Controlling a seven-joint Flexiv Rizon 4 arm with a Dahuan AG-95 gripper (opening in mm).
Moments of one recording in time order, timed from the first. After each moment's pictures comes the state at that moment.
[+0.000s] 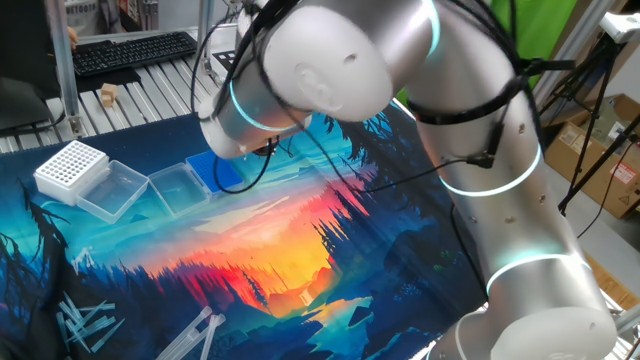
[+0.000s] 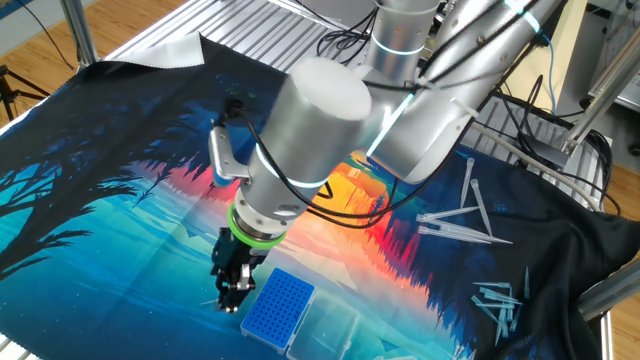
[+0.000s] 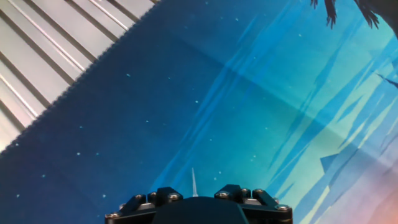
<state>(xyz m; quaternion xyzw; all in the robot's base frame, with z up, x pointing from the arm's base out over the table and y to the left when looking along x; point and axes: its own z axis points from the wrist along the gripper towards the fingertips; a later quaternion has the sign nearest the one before) 0.684 -0.009 0.024 0.38 0.91 -0.04 0.18</state>
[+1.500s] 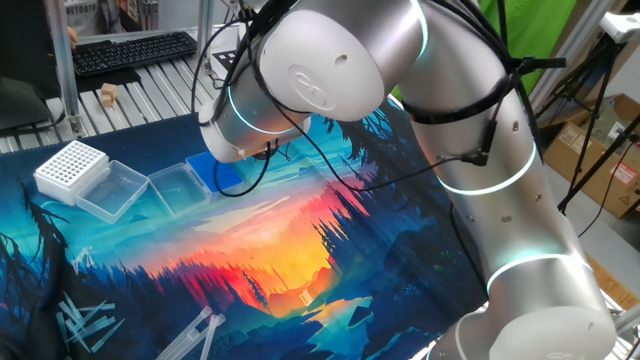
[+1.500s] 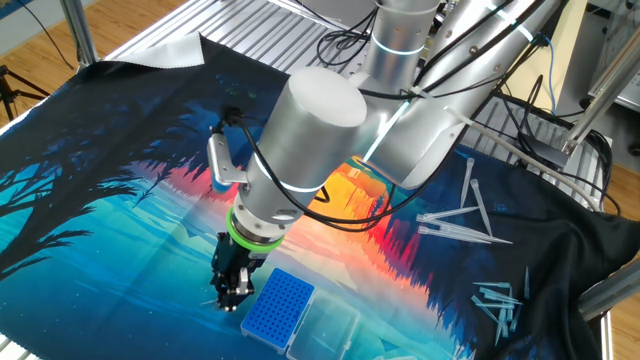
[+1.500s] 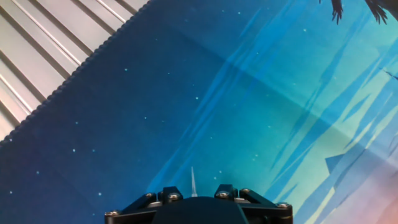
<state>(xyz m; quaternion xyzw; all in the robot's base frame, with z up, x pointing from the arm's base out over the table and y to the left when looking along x) 0.683 -0.008 0.012 0.37 0.91 -0.03 0.18</state>
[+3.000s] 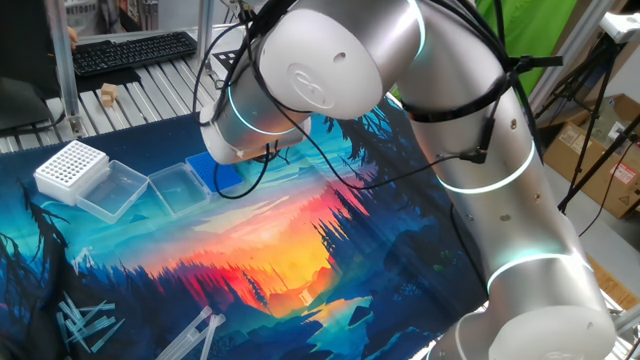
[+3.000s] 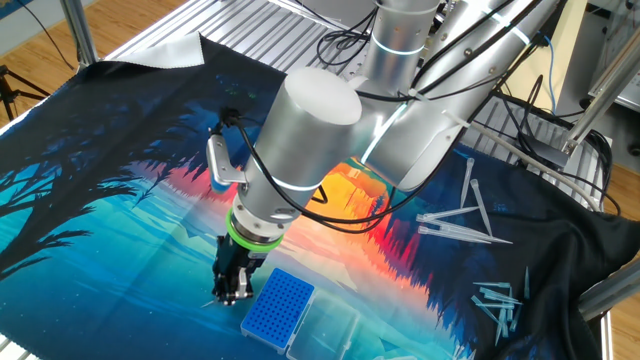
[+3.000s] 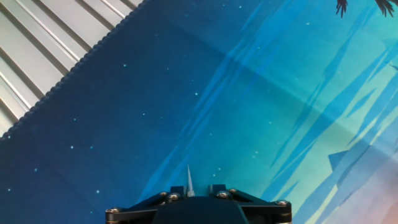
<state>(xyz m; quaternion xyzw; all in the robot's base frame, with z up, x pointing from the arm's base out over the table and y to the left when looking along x) 0.683 -0.008 0.004 0.37 0.91 -0.02 0.18</state>
